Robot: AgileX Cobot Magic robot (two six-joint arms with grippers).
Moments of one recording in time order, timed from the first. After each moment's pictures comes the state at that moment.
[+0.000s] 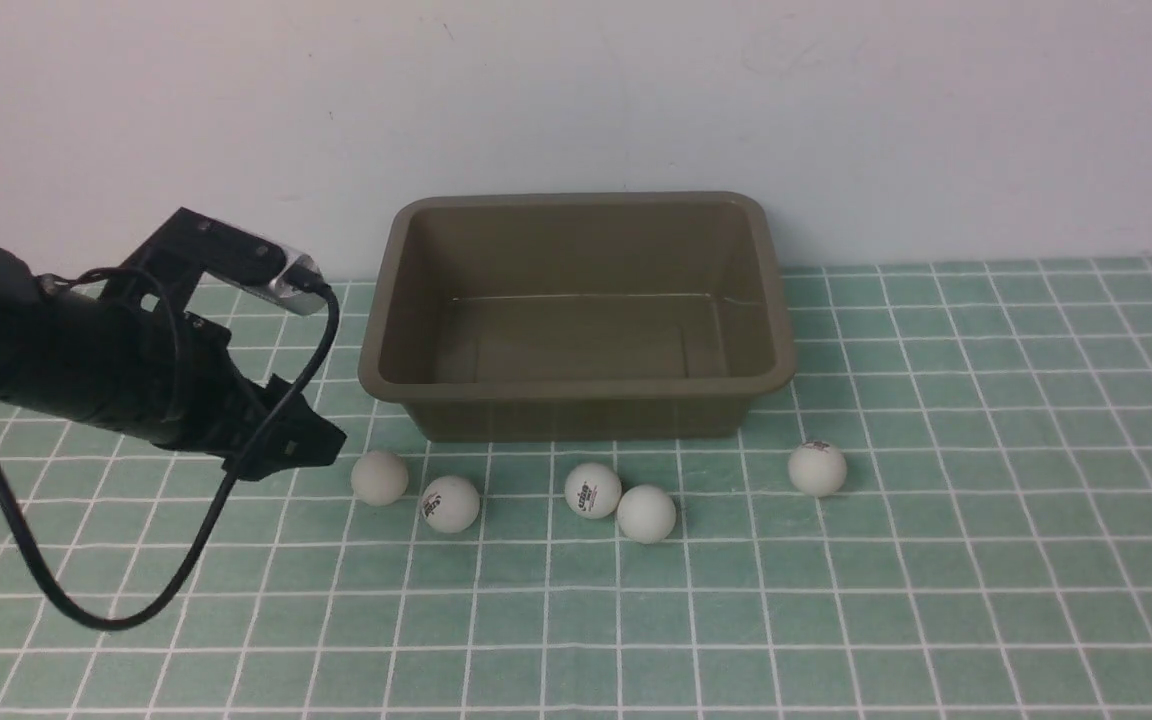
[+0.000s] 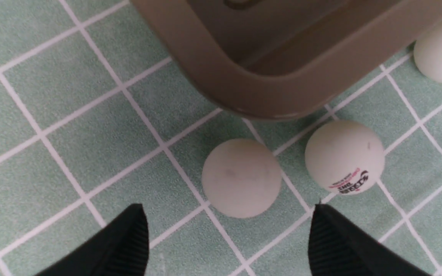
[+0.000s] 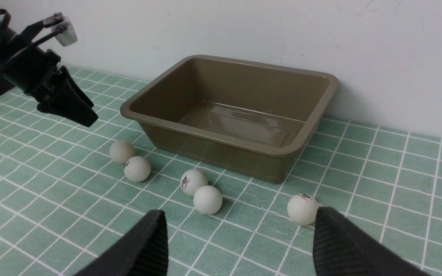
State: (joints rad) right arm 0.02 0.34 -0.52 0.78 0.80 -0.70; left arm 0.04 1.83 -1.18 -0.71 0.76 1.03
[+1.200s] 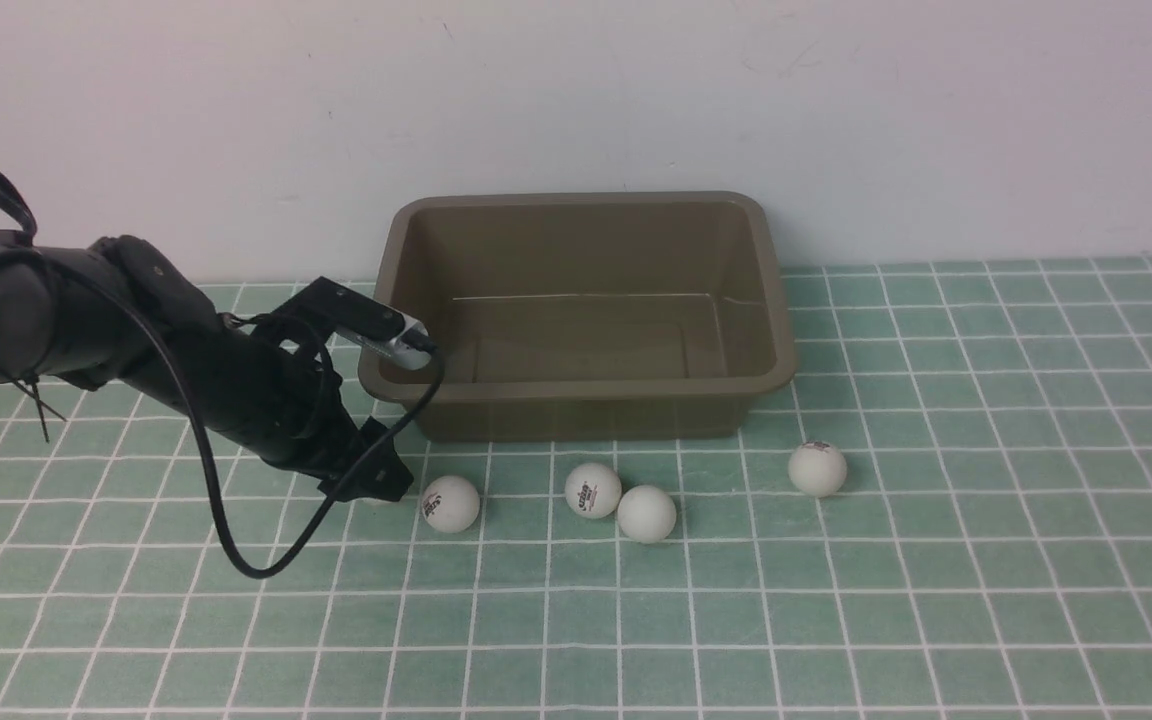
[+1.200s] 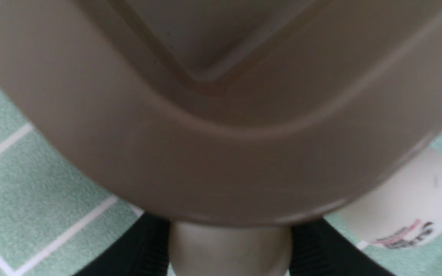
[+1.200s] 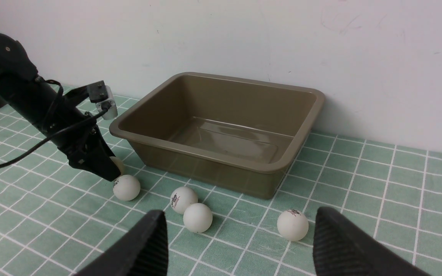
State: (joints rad) right arm 0.02 0.34 -0.52 0.78 0.76 -0.70; left arm -0.07 1.99 -1.21 -0.69 0.63 1.05
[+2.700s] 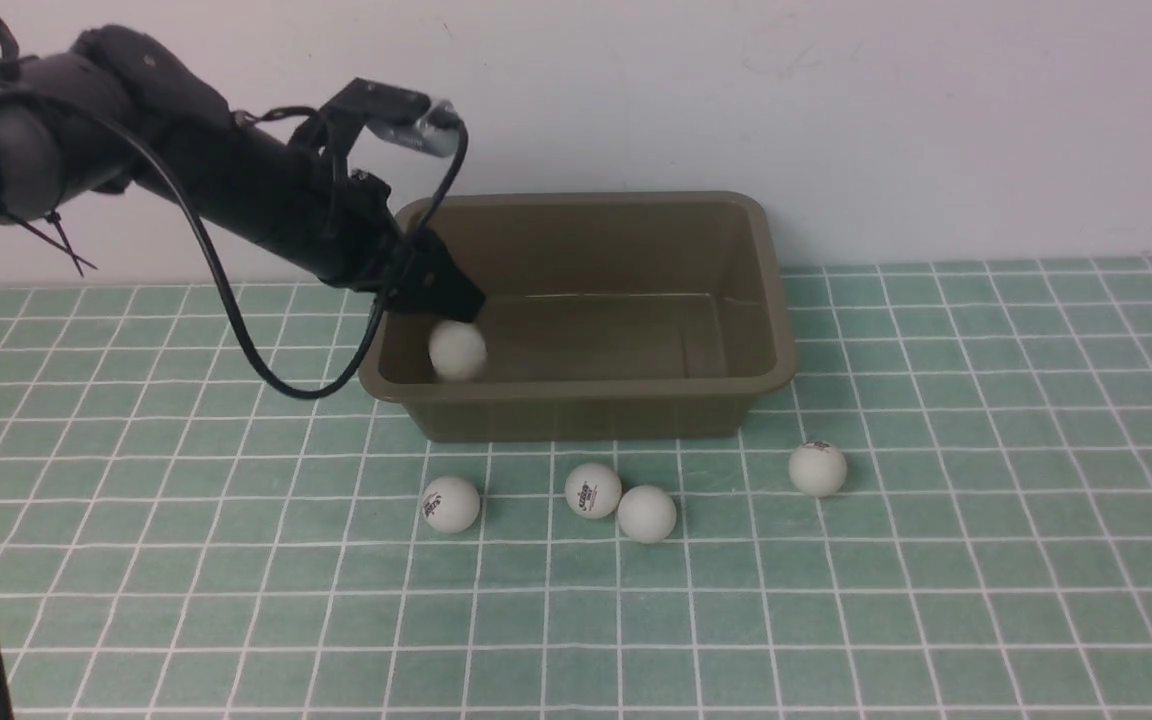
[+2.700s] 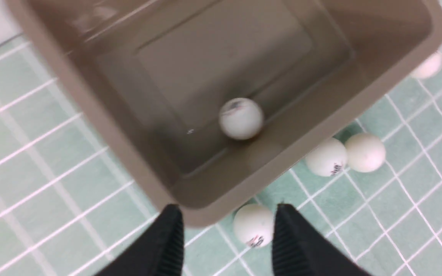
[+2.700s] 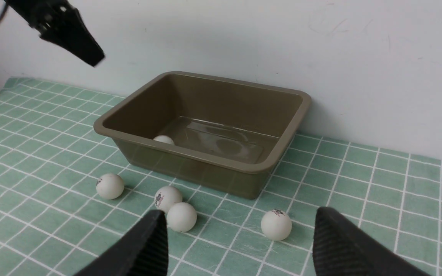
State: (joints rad) right arm 0.02 0.34 -0.52 0.71 0.74 -0.70; left arm -0.04 1.88 -1.83 -0.49 1.23 0.57
